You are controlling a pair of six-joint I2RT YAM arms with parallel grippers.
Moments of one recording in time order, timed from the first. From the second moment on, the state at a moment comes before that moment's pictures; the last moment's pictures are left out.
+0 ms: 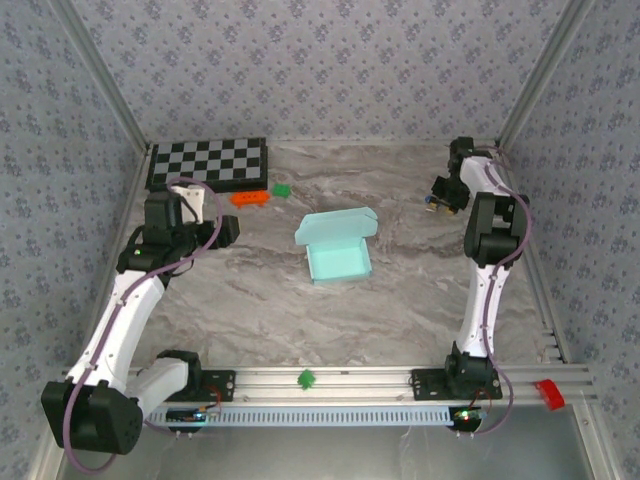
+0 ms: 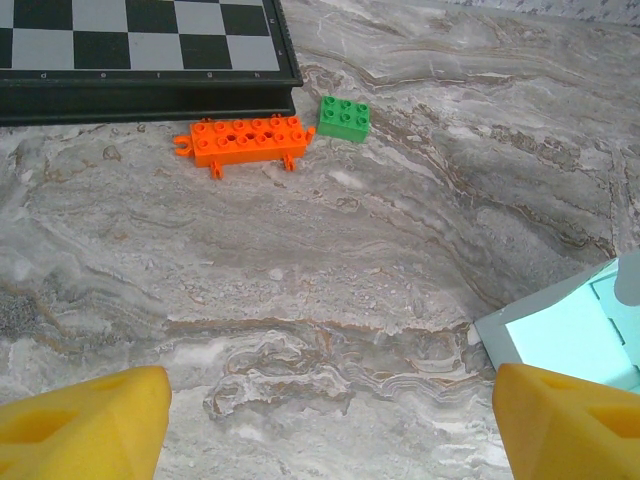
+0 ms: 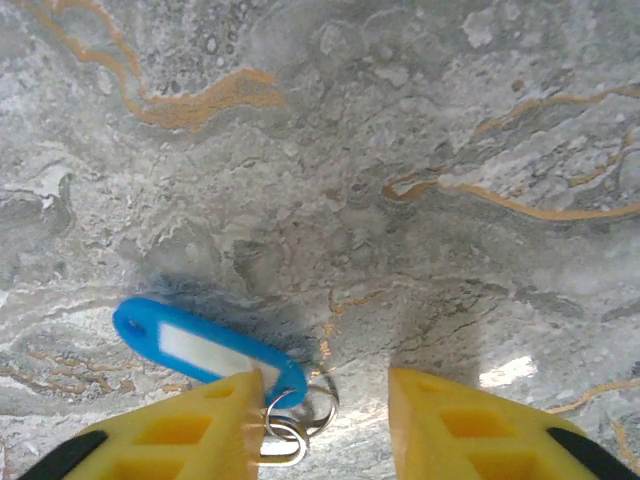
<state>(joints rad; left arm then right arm) -0.13 1.01 0.90 -0.55 0.22 -0.17 -0.10 2.32 1.91 -0.93 -0.05 0.36</state>
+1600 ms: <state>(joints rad) -0.13 1.00 0.90 -0.55 0.22 -0.17 -0.01 1.94 1.63 -0.88 0.05 0.28</state>
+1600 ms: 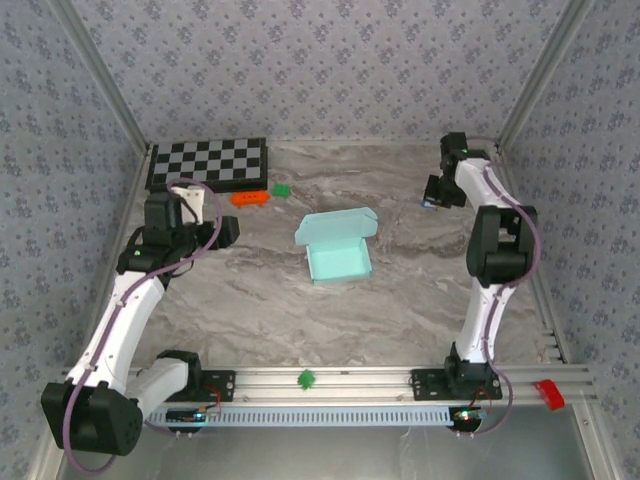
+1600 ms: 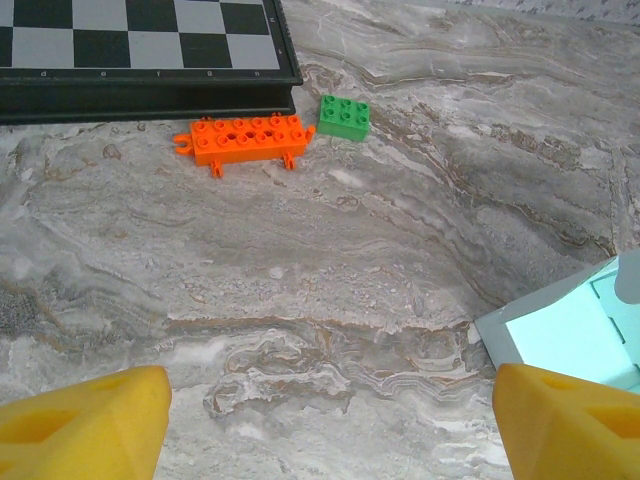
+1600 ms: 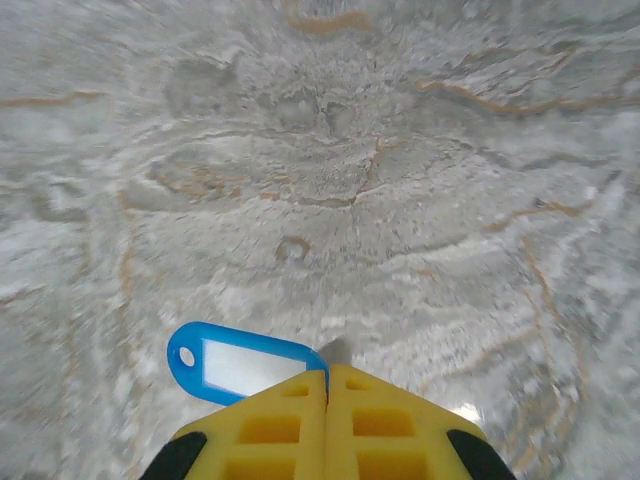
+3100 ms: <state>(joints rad) -0.12 0.99 0.90 -0.55 0.22 -0.17 0.79 1.56 0.95 -0.32 0.22 0.49</state>
